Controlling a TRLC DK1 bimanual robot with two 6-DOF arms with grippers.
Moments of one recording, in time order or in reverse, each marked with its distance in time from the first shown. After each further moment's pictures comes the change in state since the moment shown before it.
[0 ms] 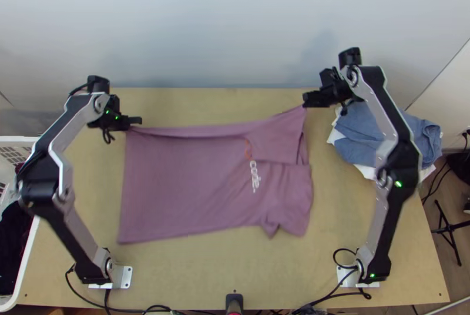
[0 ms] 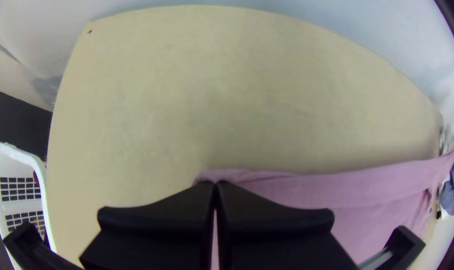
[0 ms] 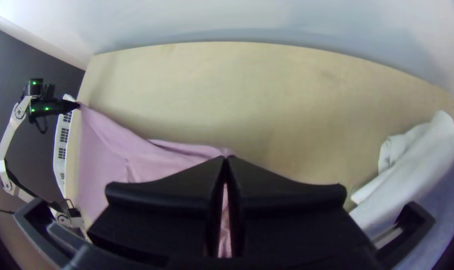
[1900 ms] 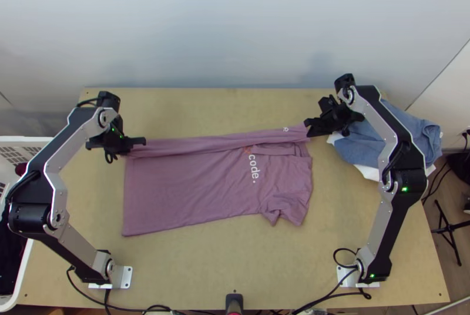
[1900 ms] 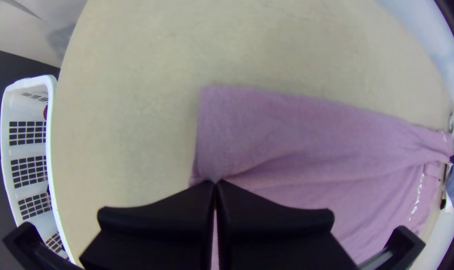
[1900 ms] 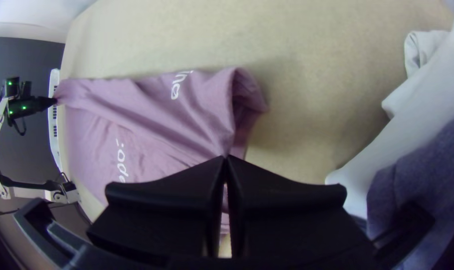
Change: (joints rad) left arm -0.089 -0.223 -0.250 -0.173 -0.090 -0.144; right arm -0.021 -0.086 -0.338 -0.031 0.038 -0.064
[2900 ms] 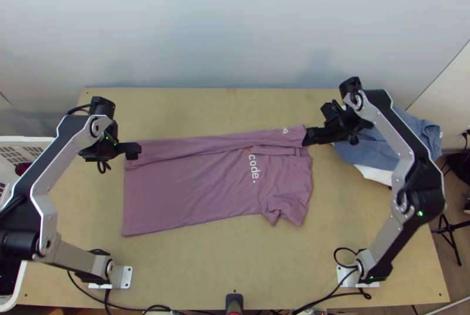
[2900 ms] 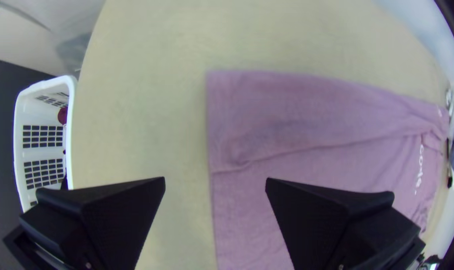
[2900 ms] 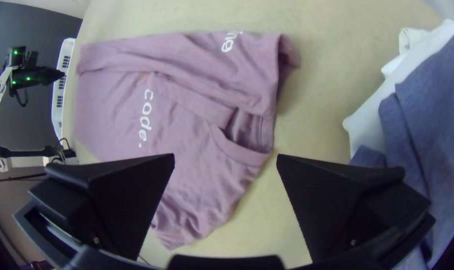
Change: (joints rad) left arm -0.027 -0.177 -0.091 -0.058 -0.037 0.037; right arm 0.028 -0.226 -0.171 -0.072 -0.005 -0.101
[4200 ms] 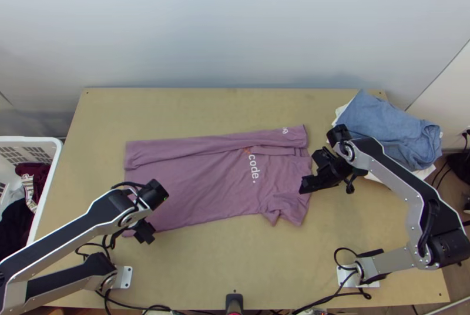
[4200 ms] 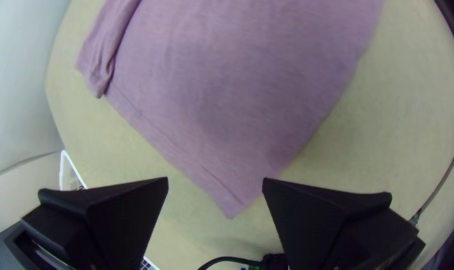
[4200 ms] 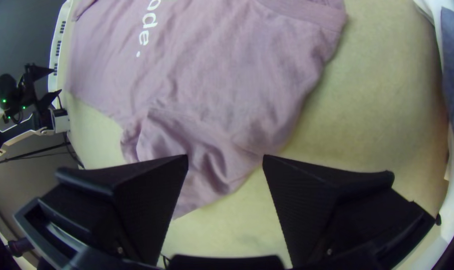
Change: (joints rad) left arm -0.686 -0.453 -0.536 -0.137 -0.241 0.170; right arm 0.130 -0.312 -0.596 0.183 0.006 0.074
